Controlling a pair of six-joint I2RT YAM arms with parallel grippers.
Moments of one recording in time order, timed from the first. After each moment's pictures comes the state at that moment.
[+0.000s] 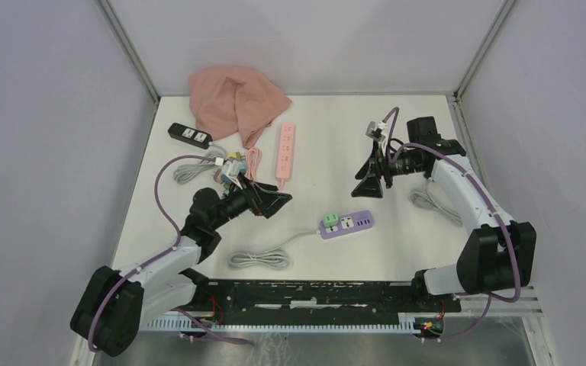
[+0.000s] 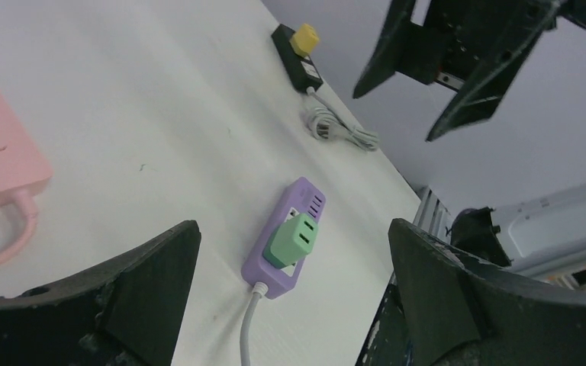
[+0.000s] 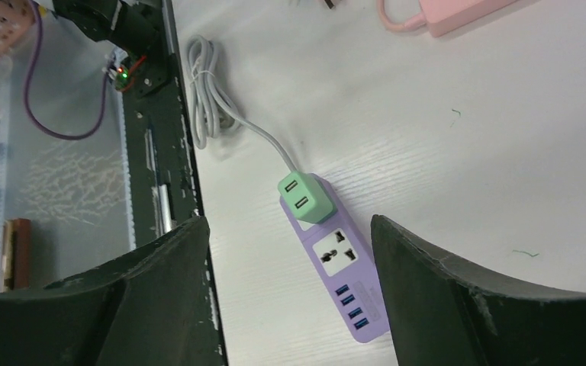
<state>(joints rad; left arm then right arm) -0.45 0.99 0.29 0.68 0.47 -0.69 0.12 1.40 1.15 -0.84 -1.14 -0.54</state>
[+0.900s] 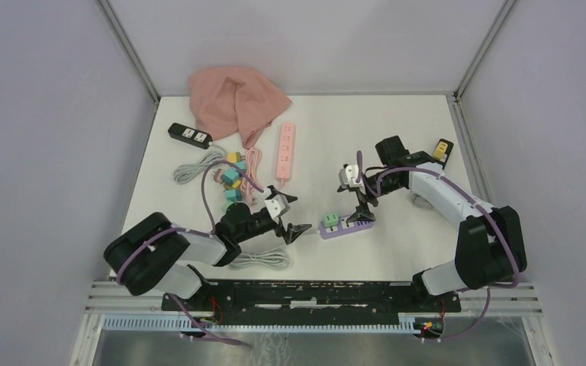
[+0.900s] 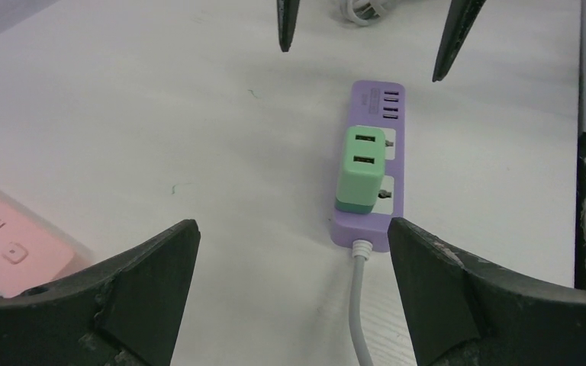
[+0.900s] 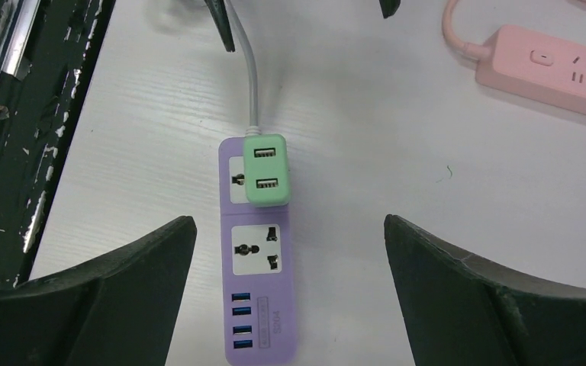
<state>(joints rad) -0.76 1.37 0.23 1.07 0.34 0.10 0.32 1.46 1.03 -0.84 -0.98 -1.32</state>
